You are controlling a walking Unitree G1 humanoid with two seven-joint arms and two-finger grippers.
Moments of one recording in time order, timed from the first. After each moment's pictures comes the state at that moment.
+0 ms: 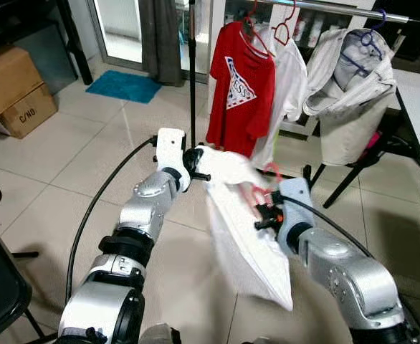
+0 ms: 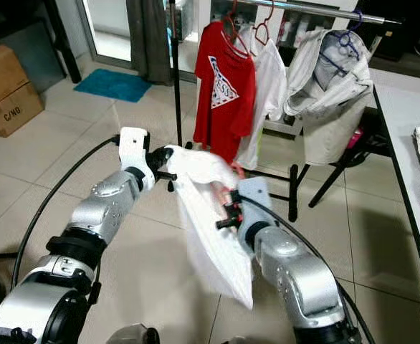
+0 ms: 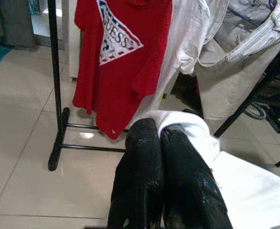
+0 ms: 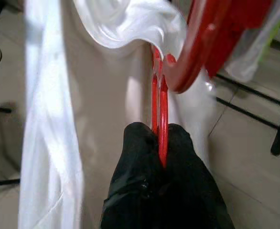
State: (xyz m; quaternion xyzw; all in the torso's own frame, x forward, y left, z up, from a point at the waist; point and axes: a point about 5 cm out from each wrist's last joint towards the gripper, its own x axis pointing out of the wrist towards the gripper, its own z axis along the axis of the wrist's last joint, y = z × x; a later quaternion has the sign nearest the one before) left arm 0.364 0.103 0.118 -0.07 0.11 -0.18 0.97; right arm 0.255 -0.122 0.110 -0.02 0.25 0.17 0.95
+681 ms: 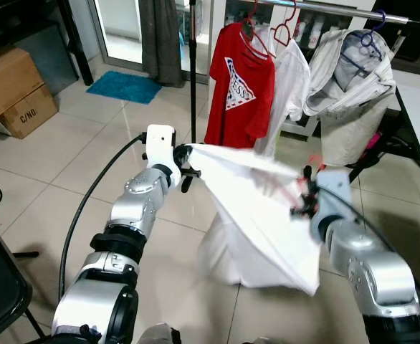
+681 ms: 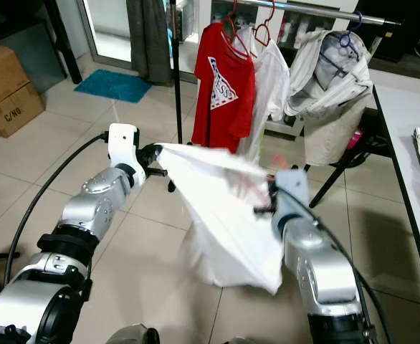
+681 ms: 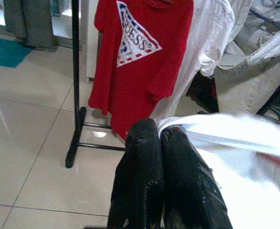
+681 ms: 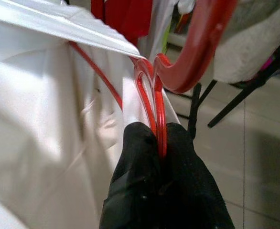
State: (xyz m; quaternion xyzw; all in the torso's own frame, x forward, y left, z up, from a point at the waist) left arm 0.368 0.118 0.123 -0.06 0.11 -0.15 0.98; right arm 0.274 -0.177 0.113 -0.05 0.23 -0.02 0.97
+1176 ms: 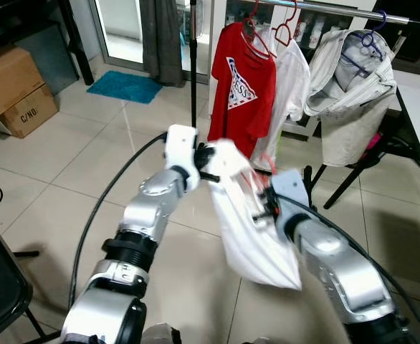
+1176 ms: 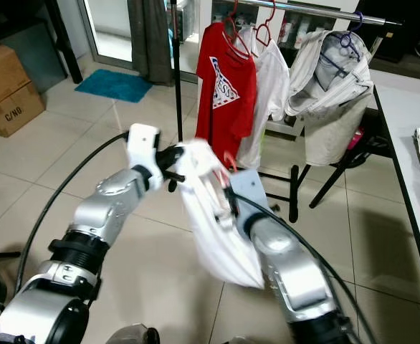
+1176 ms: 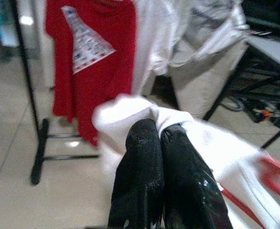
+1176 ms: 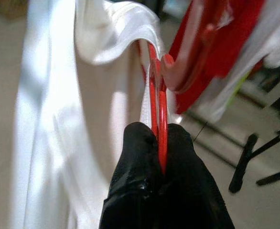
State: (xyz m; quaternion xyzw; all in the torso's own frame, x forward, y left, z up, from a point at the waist) left arm 0.355 0.074 0.134 -0.06 0.10 -0.26 0.96; right arm 0.275 -0.119 0.119 -0.09 0.16 0.13 0.97
